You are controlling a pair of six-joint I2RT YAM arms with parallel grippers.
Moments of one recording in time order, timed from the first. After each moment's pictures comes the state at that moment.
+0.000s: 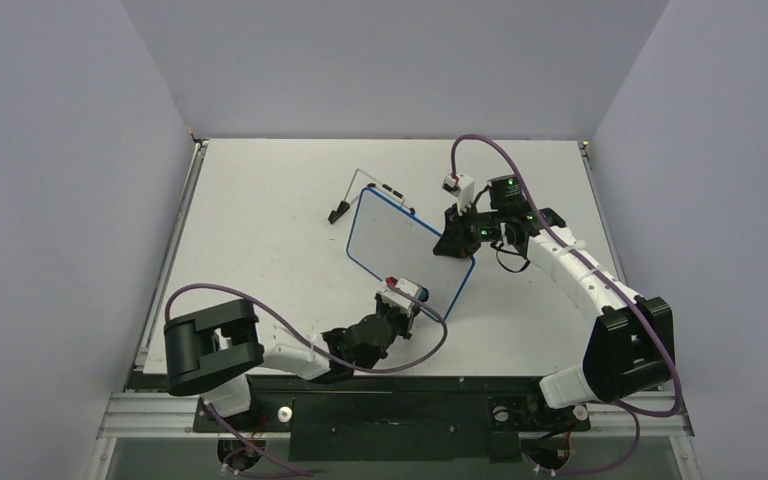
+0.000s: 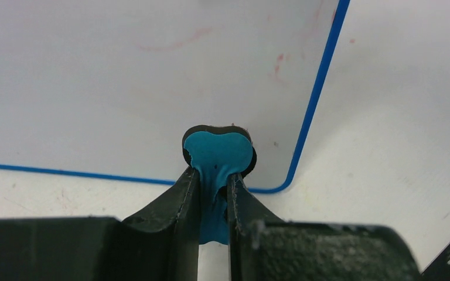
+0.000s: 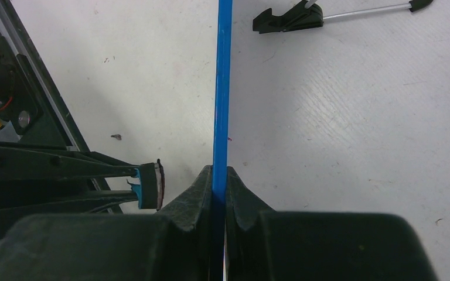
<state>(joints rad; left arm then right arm) -1.29 1.64 0.52 0.88 -0.66 -0.20 0.32 1.44 1.10 -0.51 -0.70 -0.16</state>
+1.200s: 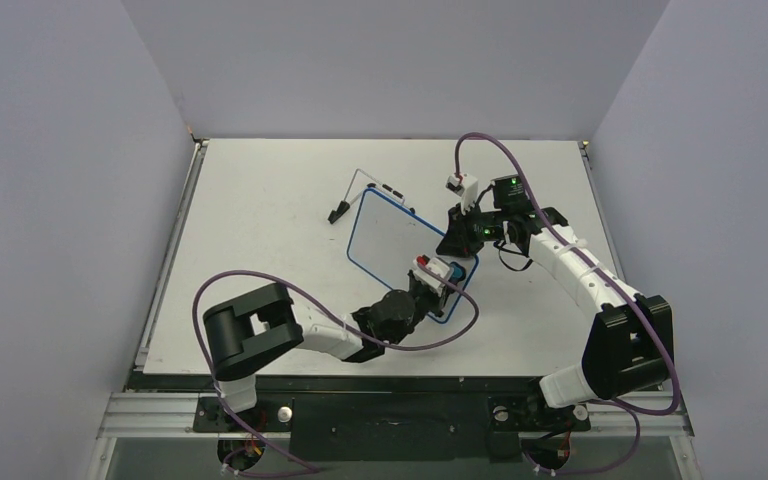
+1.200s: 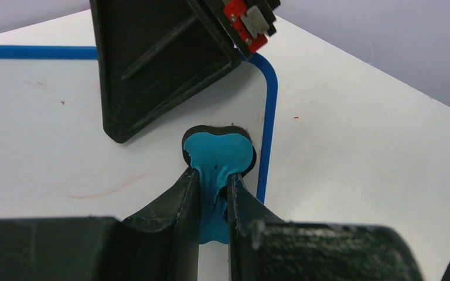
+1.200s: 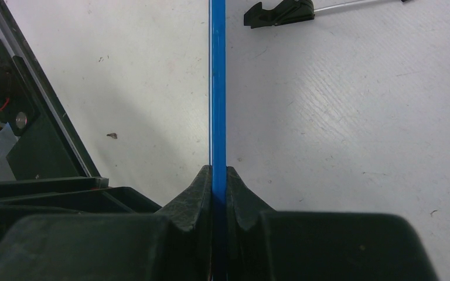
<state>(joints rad) -1.20 1.81 0.79 1.00 -0.44 -0.12 0.29 1.45 1.10 -0.52 -0.71 -0.17</state>
